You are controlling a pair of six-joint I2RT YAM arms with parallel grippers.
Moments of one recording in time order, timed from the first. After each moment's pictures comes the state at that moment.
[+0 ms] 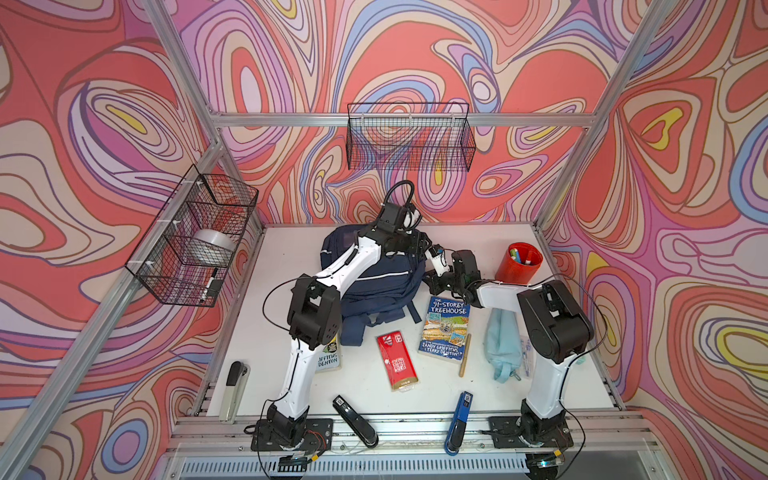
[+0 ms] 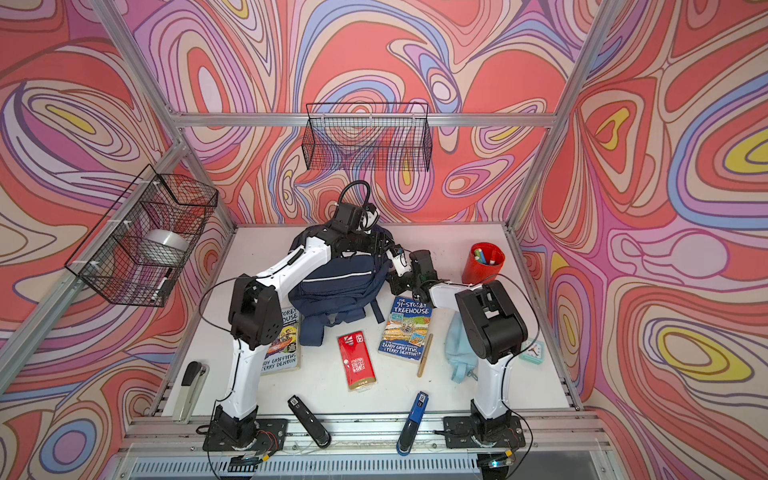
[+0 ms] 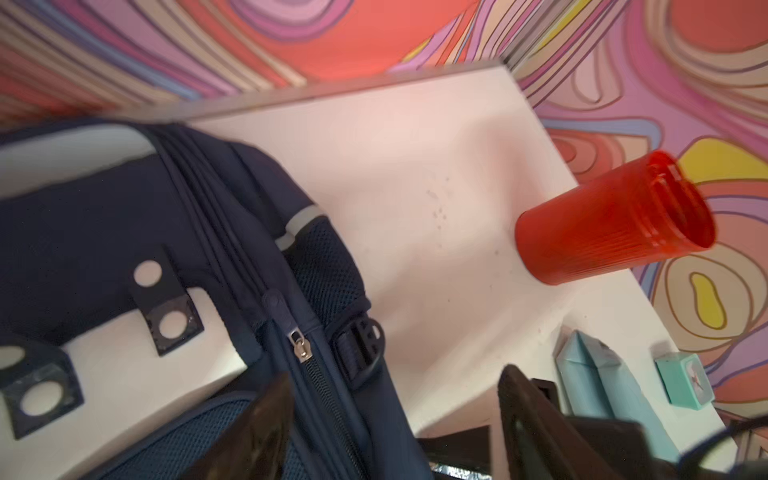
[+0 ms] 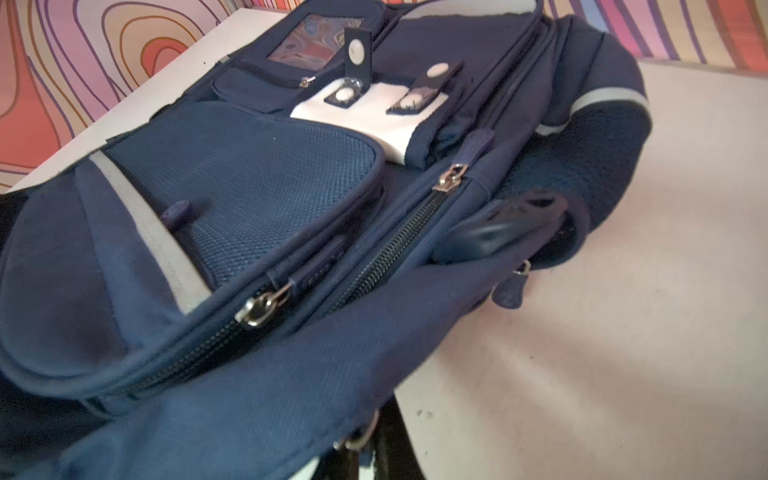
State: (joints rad) left arm -0.52 2.27 2.07 -0.53 0.28 -0.31; right arm 0.35 1.93 1.04 0.29 -0.42 0.00
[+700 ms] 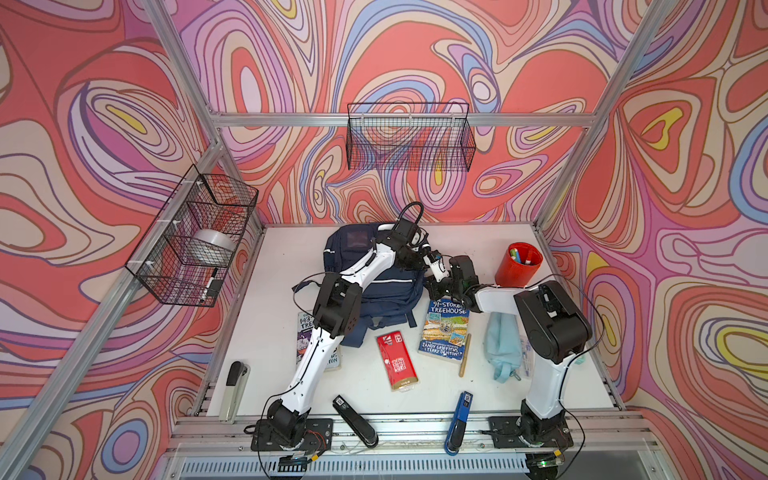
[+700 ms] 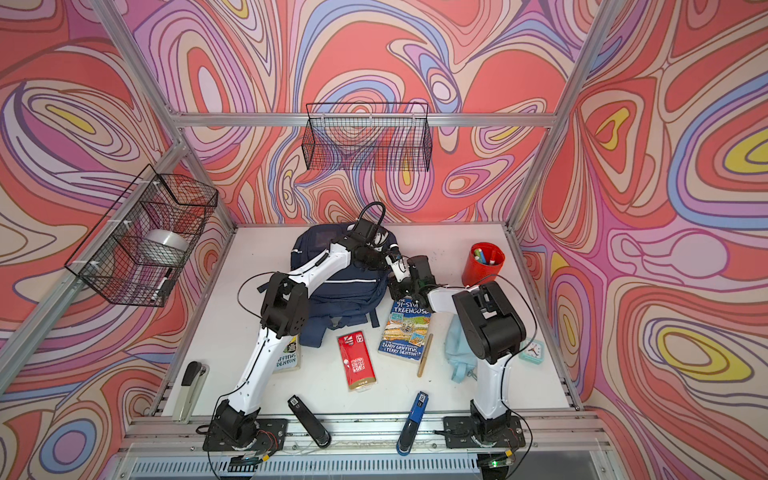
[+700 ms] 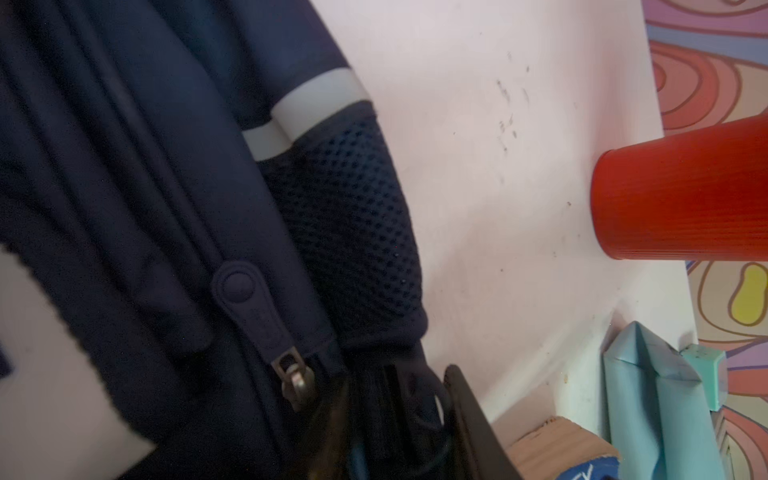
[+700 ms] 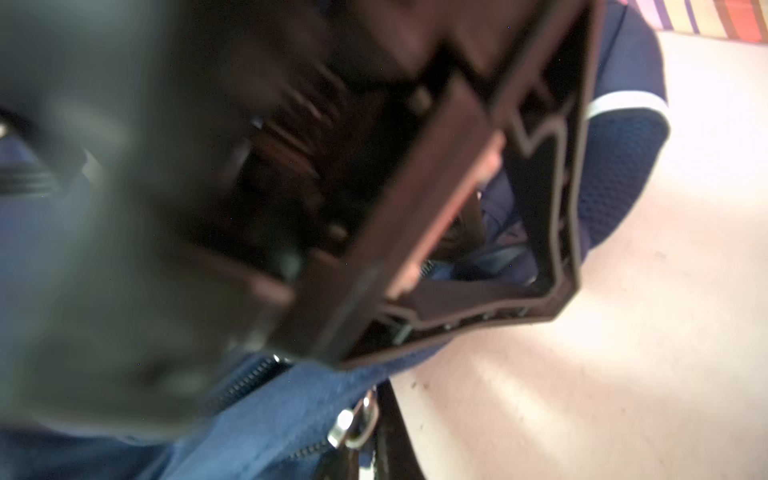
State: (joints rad) left arm -0.55 2.55 2.29 -0.68 0.36 -0.42; right arm 0.37 1.93 0.99 0.31 -0.34 -0.03
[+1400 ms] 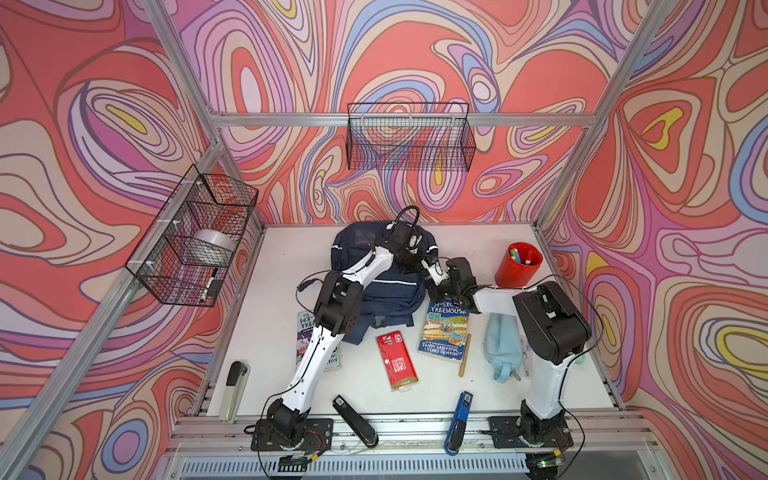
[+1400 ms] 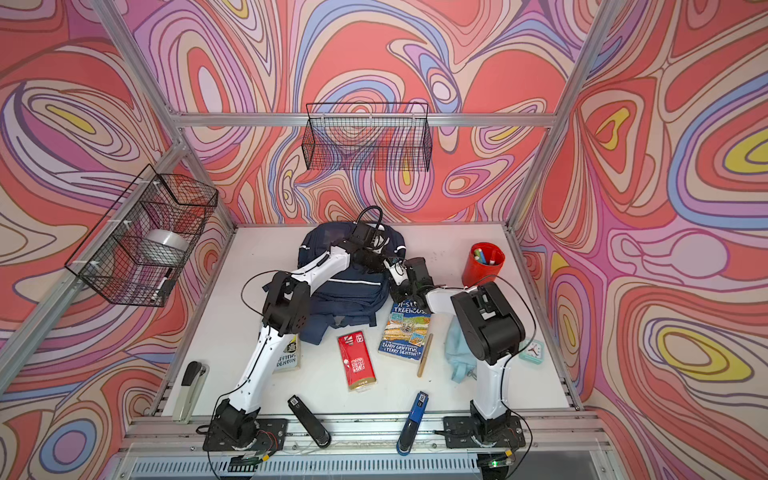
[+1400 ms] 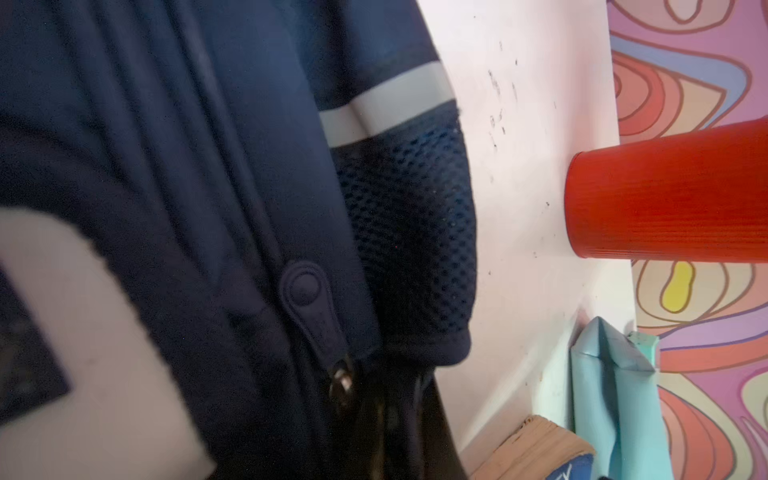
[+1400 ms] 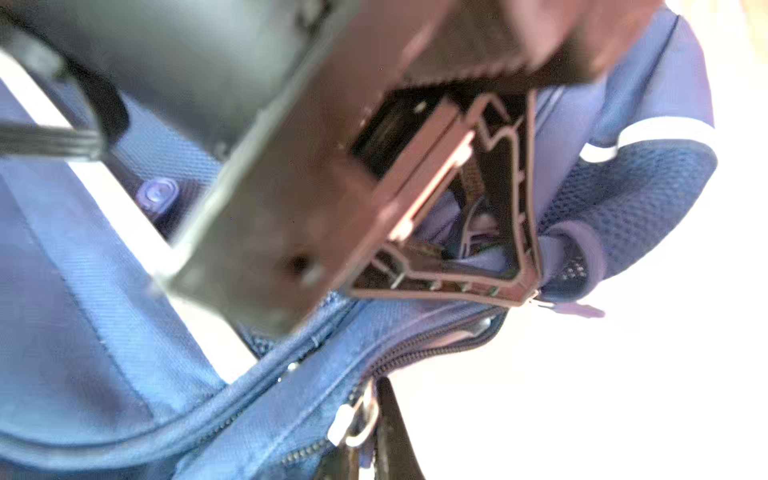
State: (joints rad) left arm -0.51 2.58 2.24 -0.57 0.53 -0.51; right arm 0.41 1.93 1.00 0.25 -0.21 -0.14
